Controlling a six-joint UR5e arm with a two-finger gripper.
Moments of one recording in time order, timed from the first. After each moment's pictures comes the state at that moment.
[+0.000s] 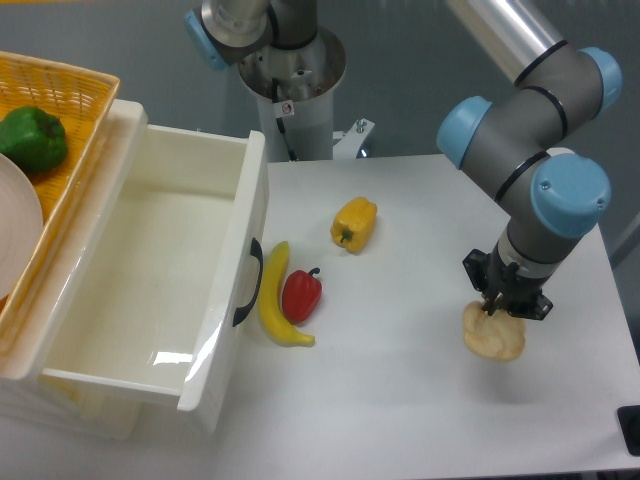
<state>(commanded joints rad) 2.68 -2.13 -1.26 -1.33 1.53 1.39</state>
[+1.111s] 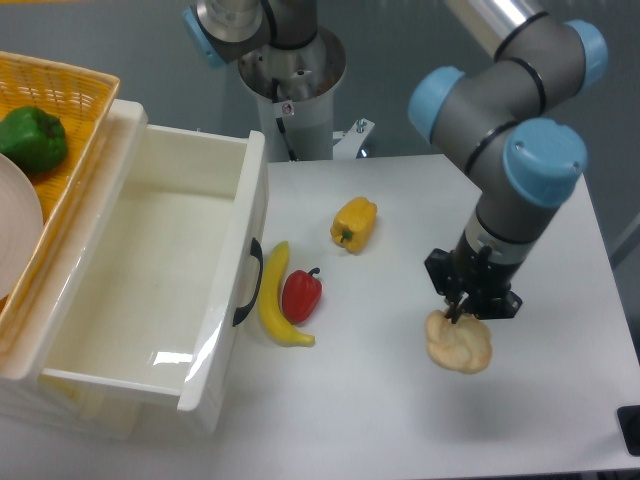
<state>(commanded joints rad) 2.61 -1.98 -1.26 -1.34 1.28 1.15</state>
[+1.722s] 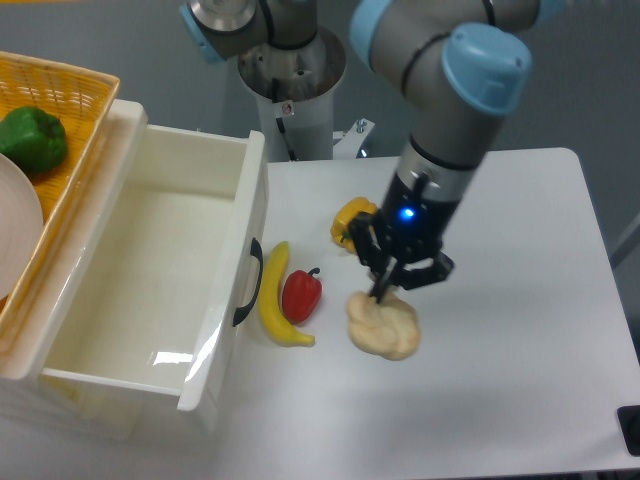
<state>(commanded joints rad) 2.52 -1.78 -1.39 -1.34 1.07 1.03</state>
